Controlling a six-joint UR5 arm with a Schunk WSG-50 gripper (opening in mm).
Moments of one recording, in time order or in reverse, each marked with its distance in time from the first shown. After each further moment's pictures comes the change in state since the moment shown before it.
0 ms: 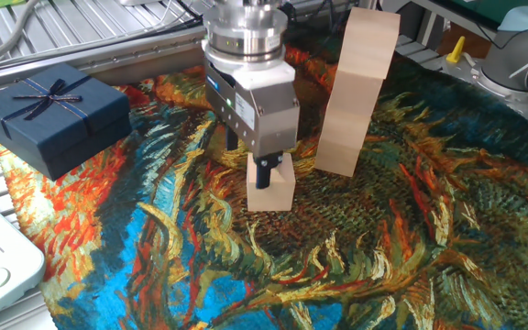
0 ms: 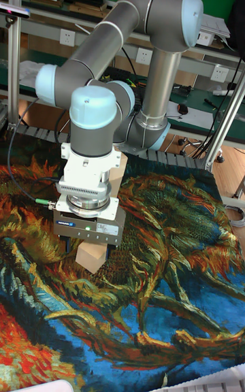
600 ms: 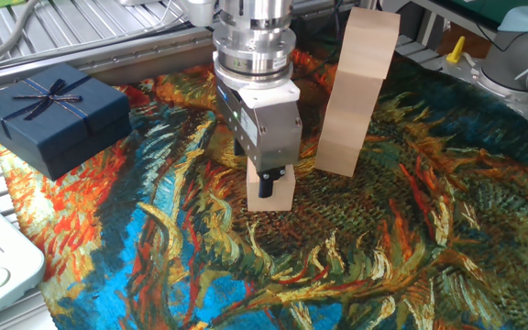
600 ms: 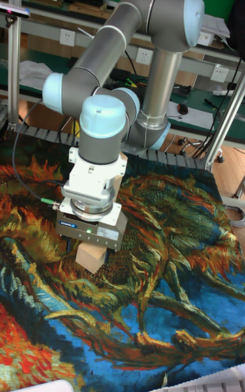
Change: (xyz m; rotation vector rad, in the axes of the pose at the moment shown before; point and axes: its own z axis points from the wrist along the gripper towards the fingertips) arm 0.011 -0.003 0.012 0.050 0.010 0.066
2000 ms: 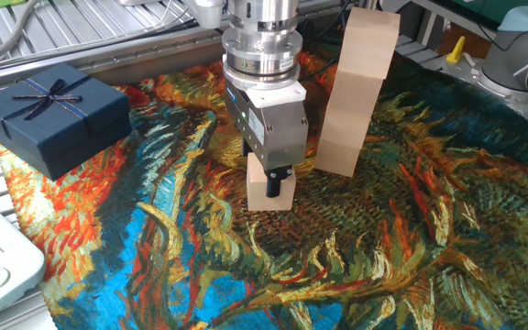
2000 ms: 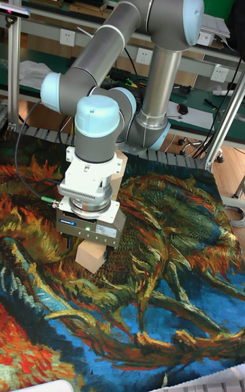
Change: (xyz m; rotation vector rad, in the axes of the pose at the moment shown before) arm 0.012 -0.003 0.006 -0.030 0.014 0.022
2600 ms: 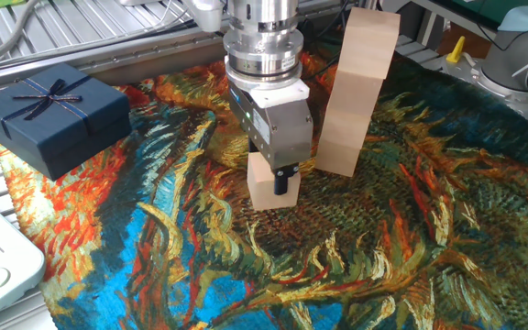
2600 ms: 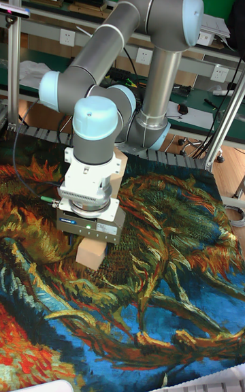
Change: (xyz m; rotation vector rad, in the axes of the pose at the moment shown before) arm 0.015 -0.007 -0.001 0.017 0.065 -0.059
